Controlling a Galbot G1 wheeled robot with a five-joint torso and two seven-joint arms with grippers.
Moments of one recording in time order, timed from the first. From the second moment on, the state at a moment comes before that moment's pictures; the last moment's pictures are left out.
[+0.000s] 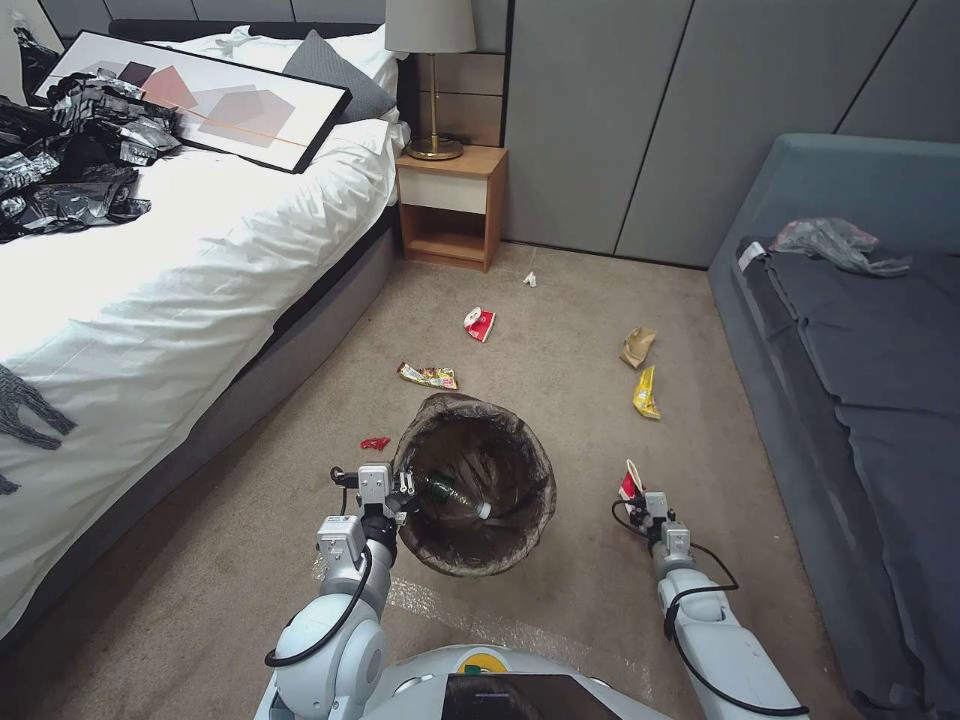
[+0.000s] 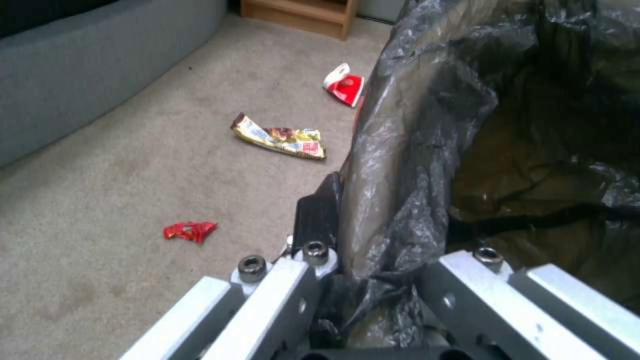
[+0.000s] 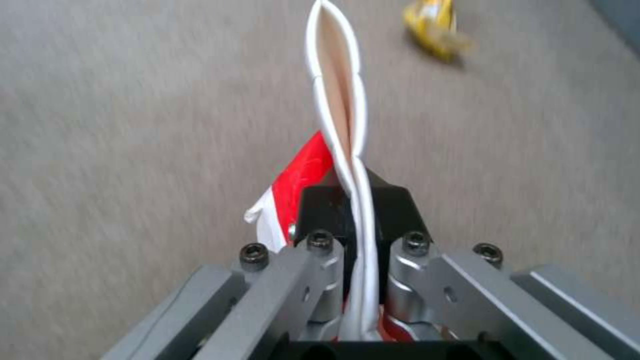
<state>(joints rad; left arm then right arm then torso) 1.66 -1.48 -0.30 -2.26 -0.19 0.37 -0.20 -1.16 1.29 0.57 1.04 0.11 0.17 -0.02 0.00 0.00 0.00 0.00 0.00</state>
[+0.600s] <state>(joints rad) 1.67 -1.48 -0.28 -2.25 -0.19 0.37 -0.20 -1.31 1.29 0.56 1.67 0.31 0.39 -0.22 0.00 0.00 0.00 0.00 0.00</state>
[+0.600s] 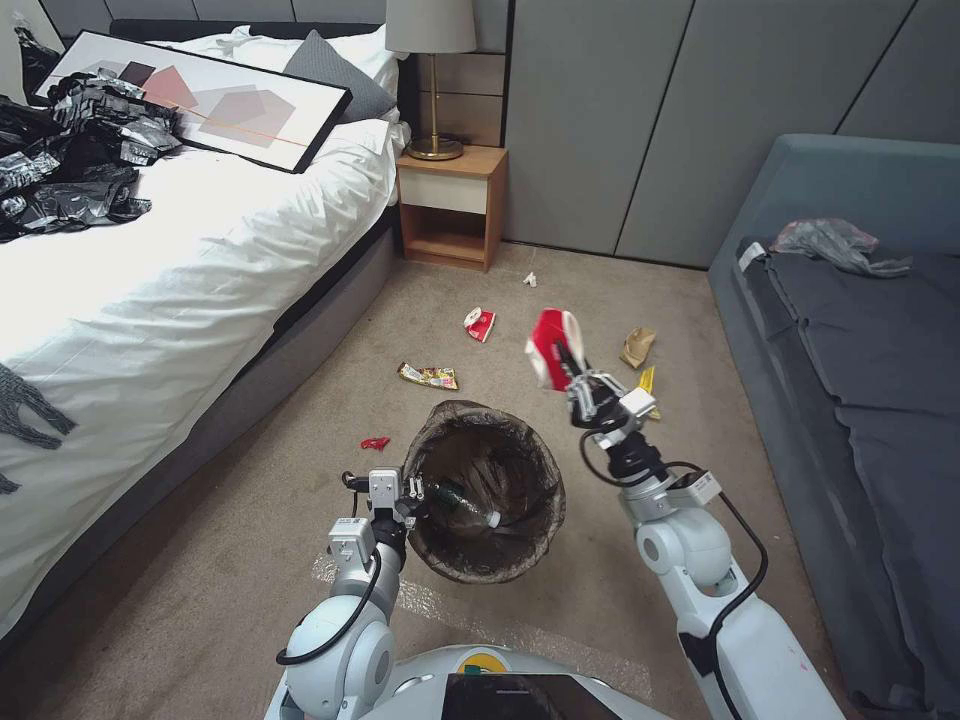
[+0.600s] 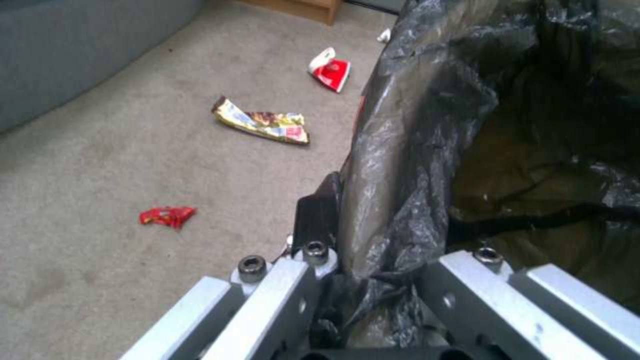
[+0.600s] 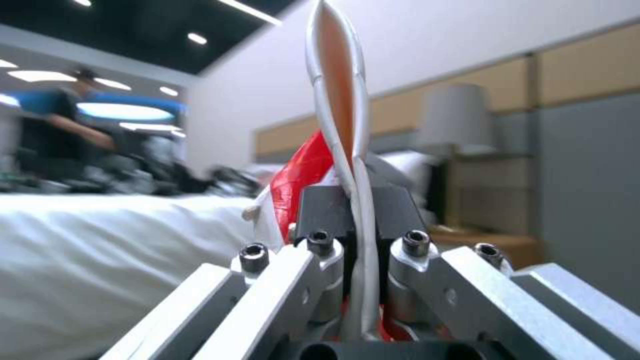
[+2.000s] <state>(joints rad) 1.65 -1.49 -0.27 -2.25 -0.21 0.39 -0.20 -1.39 1.21 0.23 1.90 0.32 0.40 -0.40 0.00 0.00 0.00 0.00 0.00</state>
